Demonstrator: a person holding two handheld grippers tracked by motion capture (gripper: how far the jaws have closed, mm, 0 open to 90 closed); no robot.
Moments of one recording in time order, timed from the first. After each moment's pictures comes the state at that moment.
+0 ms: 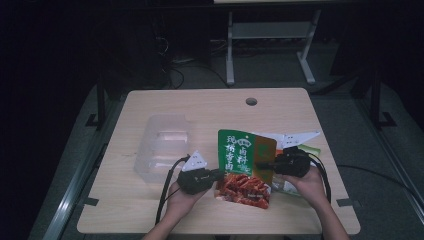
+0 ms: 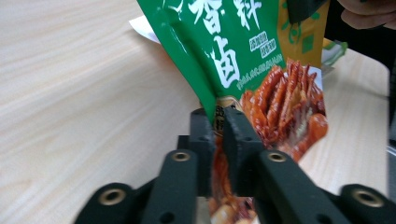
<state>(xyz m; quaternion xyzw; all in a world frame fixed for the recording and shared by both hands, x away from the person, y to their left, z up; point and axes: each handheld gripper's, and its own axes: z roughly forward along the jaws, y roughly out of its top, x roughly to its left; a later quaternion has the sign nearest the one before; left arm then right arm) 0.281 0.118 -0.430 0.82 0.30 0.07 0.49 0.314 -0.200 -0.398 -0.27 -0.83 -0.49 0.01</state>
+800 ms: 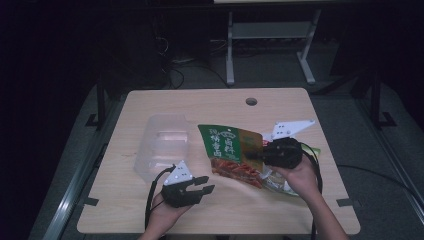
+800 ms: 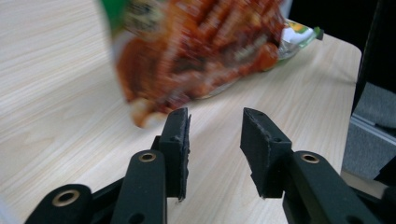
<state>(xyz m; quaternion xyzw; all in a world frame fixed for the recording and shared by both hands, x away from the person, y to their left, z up) 0.246 0.148 -0.418 0.83 0.27 0.08 0.48 0.309 -0.163 -0.338 -0.23 -0.83 -0.51 -0.03</state>
